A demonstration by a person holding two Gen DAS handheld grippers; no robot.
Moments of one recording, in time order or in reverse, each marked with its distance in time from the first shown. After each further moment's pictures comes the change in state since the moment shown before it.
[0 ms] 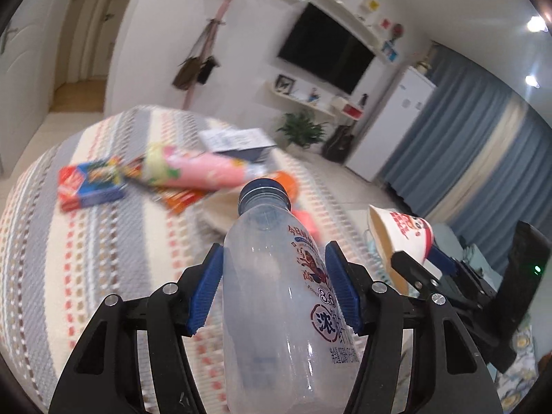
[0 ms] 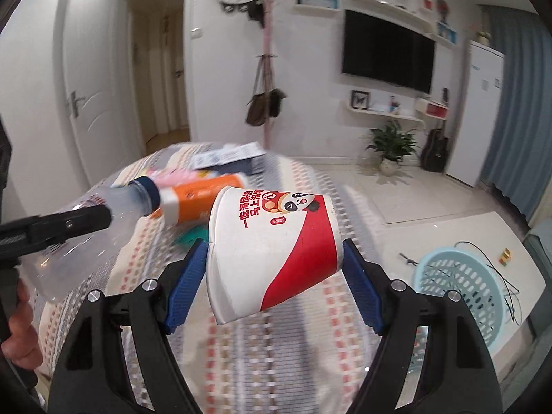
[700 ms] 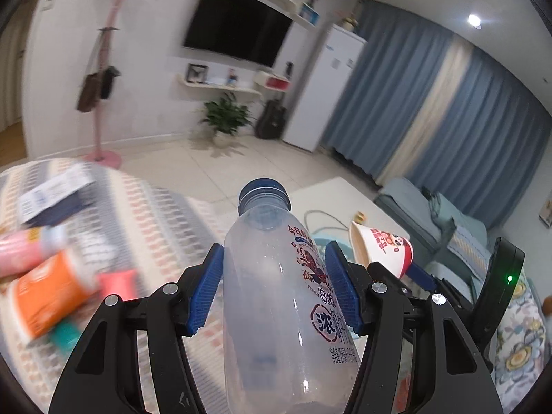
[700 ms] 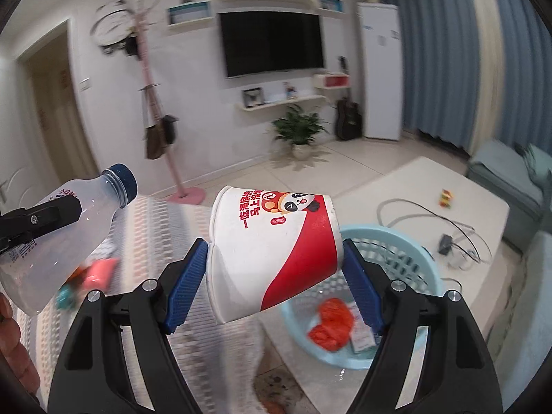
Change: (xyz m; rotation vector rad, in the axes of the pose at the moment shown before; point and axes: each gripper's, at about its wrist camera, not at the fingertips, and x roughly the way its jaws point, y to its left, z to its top) left arm 0.152 -0.174 0.039 0.234 0.108 -0.198; right arm 0.002 -0.200 -0.019 0.338 -0.018 -0.281
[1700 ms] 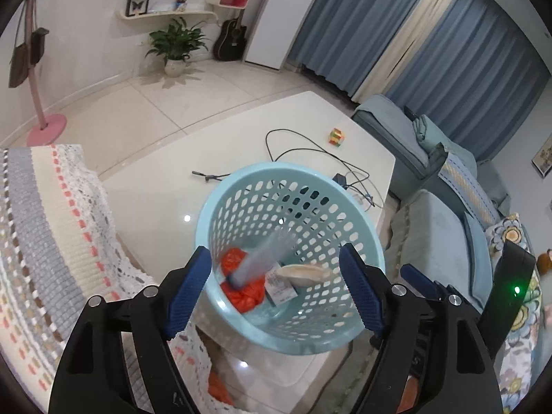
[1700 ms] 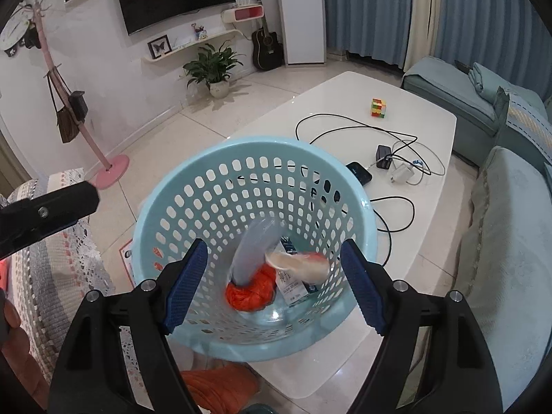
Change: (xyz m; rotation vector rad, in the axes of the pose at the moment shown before) left arm 0.185 -0.058 -0.036 0.093 0.337 -0.109; right arm 0.074 -0.120 -0.054 0.197 0.262 -0.251
